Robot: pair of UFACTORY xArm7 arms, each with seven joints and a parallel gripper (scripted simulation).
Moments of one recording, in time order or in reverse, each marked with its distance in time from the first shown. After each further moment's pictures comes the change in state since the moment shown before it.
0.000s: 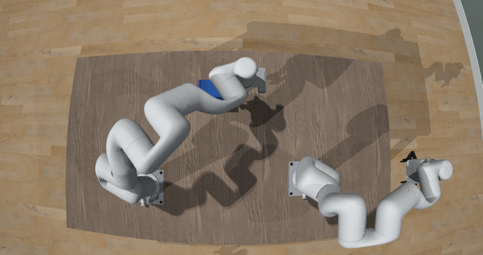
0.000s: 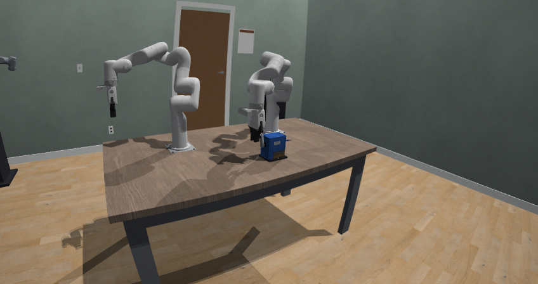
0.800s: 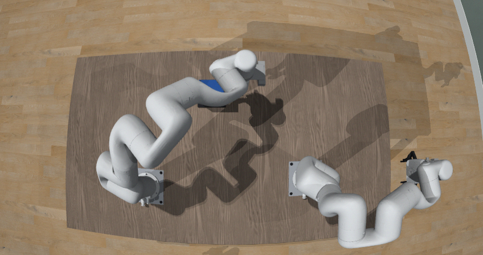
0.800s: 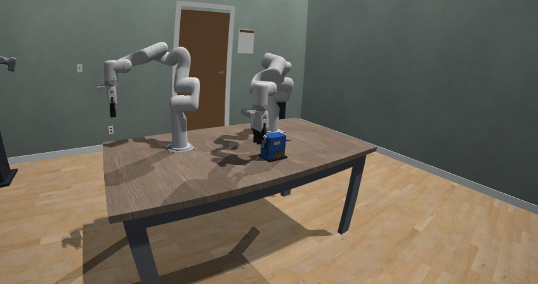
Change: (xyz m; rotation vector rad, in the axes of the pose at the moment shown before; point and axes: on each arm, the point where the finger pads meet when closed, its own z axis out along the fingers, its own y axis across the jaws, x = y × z) left arm 0.000 -0.028 0.002 0.001 0.001 0.000; right arm 0.000 0.000 0.000 0.000 0.000 0.000
